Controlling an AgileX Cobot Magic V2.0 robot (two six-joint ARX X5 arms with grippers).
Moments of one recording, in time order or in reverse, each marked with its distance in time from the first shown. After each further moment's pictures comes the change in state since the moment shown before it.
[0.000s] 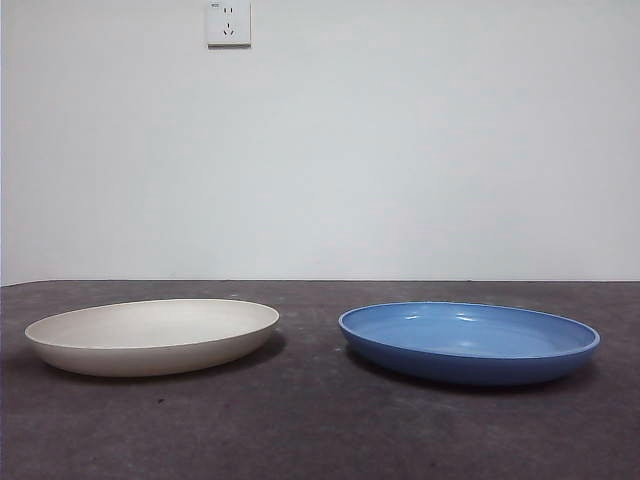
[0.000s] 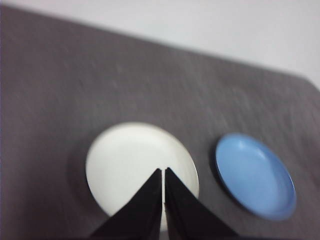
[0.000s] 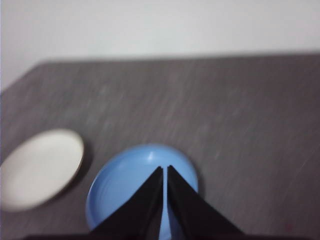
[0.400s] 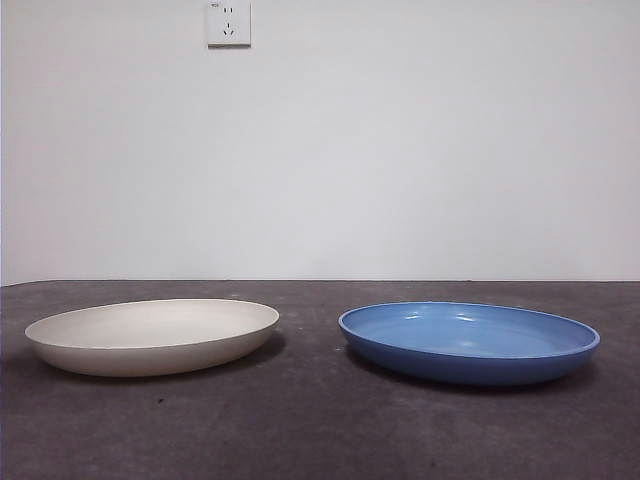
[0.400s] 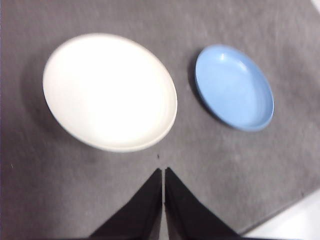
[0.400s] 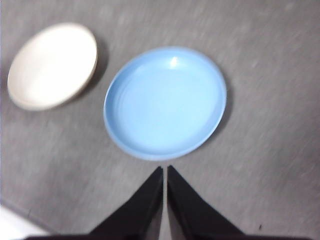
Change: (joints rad) left arm -0.069 0.134 0.052 -0.268 0.090 0.164; right arm 0.066 0.206 0.092 -0.311 -0.053 -0.143
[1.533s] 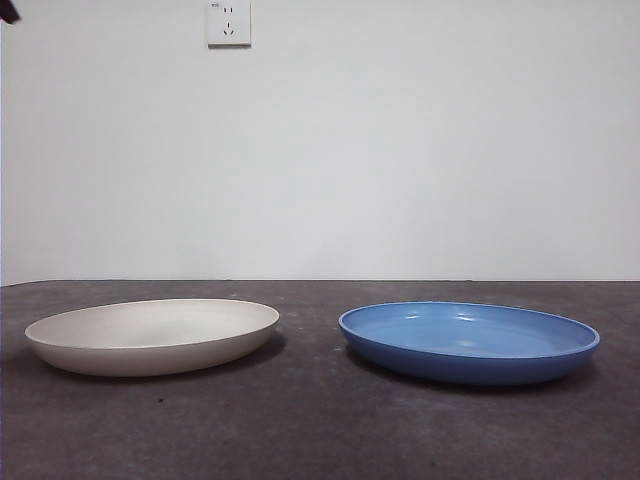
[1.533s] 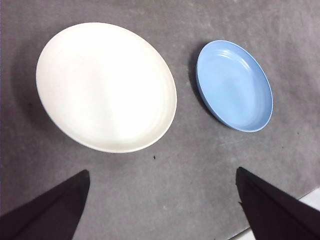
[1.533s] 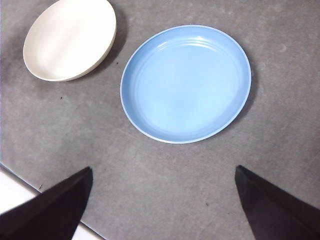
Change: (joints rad) left arm -0.030 0.160 0.064 0.031 -0.005 -0.048; right arm 0.068 0.010 0.000 -0.029 0.000 -0.016
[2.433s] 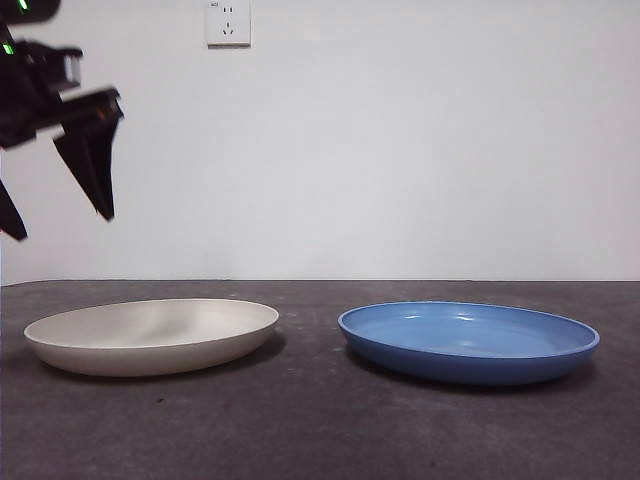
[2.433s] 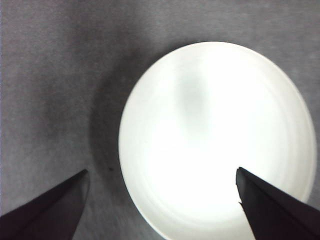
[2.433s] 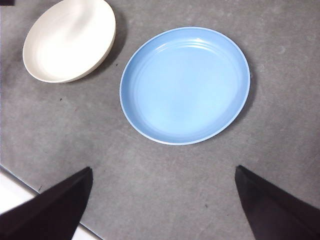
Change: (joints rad) left arm -0.129 0.636 0.175 0.267 -0.404 -0.021; right arm 0.000 0.000 0.000 0.005 0.000 0.000
